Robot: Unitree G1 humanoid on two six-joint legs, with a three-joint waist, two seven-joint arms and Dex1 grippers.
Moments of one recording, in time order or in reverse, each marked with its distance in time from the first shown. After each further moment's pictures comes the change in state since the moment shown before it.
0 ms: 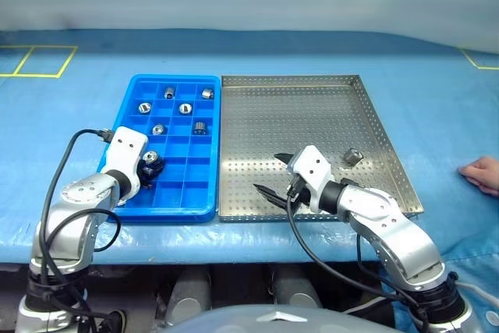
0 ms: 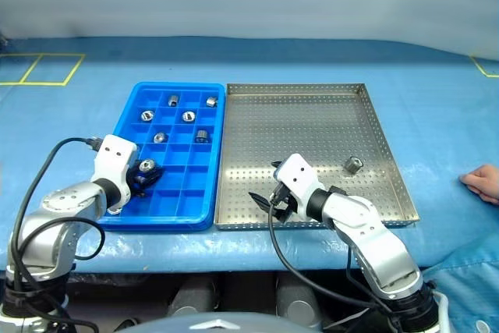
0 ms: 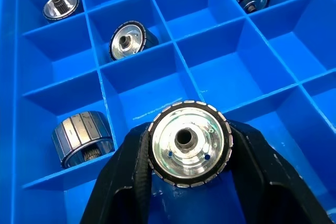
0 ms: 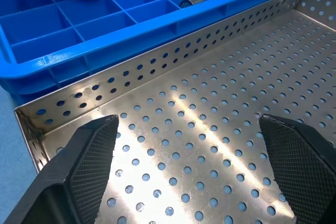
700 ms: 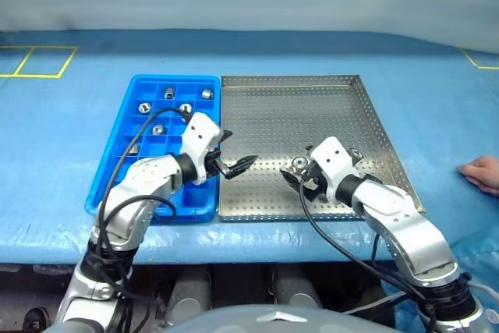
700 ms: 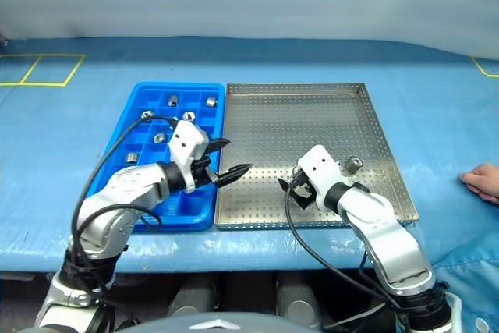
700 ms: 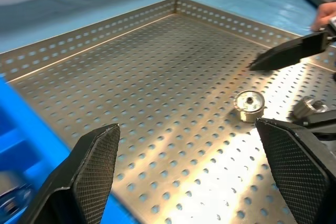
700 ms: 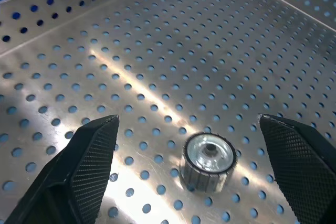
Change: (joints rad) left arm -0.225 -0.176 -0.357 0.110 -0.105 -0.302 -0.186; right arm 0.006 -0.023 -0.097 0.034 -0.079 0.124 -0.131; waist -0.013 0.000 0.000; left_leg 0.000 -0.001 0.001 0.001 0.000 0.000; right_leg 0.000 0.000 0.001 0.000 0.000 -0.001
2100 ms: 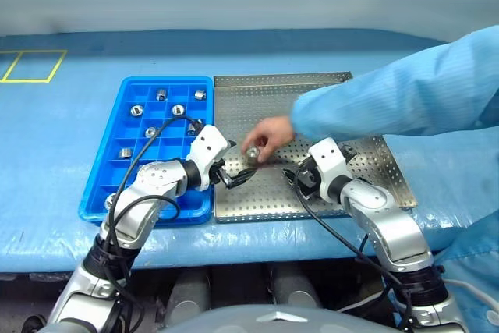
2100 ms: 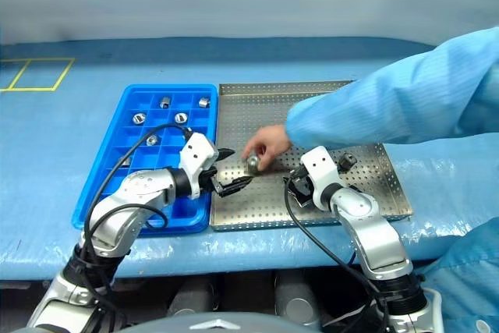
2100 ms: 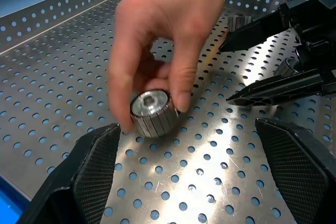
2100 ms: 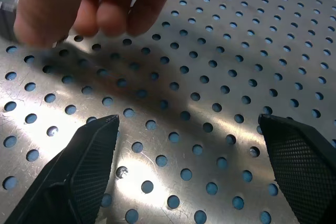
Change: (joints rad) left arm 0.035 0.046 -0.042 0.062 0.039 -0.098 -0.032; right arm -0.046 0.121 0.000 0.177 -0.043 0.007 -0.061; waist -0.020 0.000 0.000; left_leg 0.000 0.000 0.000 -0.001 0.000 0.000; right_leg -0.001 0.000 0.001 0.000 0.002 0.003
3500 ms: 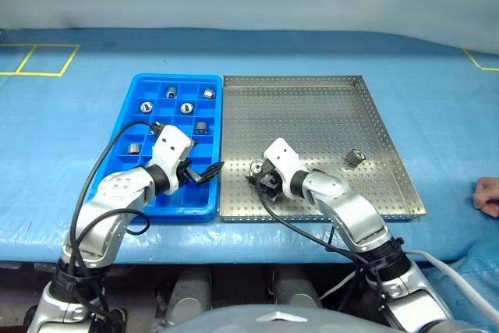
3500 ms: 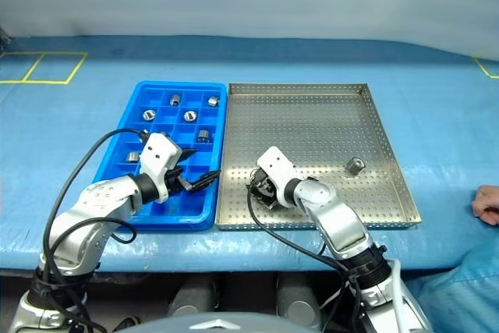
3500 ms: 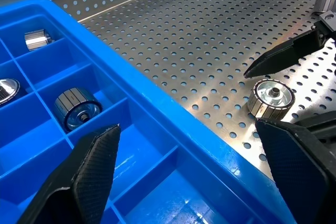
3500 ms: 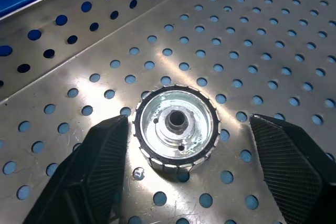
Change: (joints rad) left arm 0.133 0.077 0.187 -0.131 -0.042 0.092 0.088; right arm -0.177 0.075 0.219 0.150 -0.020 -0.028 0.109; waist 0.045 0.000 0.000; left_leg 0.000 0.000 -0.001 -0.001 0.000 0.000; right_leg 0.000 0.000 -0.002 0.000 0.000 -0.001
